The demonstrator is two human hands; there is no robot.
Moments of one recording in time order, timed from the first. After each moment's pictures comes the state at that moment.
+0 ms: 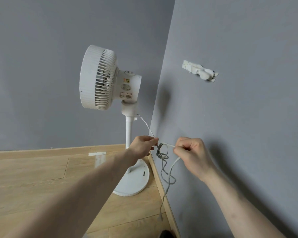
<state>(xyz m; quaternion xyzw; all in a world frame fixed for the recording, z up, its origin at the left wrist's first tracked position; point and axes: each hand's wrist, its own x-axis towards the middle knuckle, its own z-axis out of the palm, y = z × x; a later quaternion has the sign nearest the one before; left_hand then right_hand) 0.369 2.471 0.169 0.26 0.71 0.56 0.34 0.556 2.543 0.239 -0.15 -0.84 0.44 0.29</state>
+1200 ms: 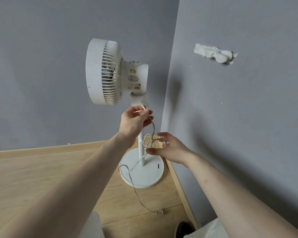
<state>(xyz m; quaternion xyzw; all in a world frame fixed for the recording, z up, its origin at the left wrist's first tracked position) 0.339 2.438 0.220 0.18 0.58 0.77 0.22 0.466 2.547 0.173 -0.28 -0.83 0.49 0.03</state>
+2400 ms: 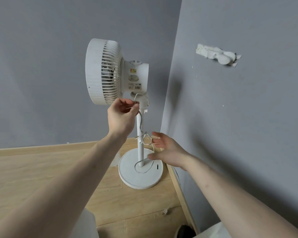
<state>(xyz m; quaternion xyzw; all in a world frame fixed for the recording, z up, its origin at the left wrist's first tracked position) 0.313 2.431 0.221 0.18 0.60 0.78 0.04 0.458 2.548 0.167 -0.22 -0.81 0.54 0.02</state>
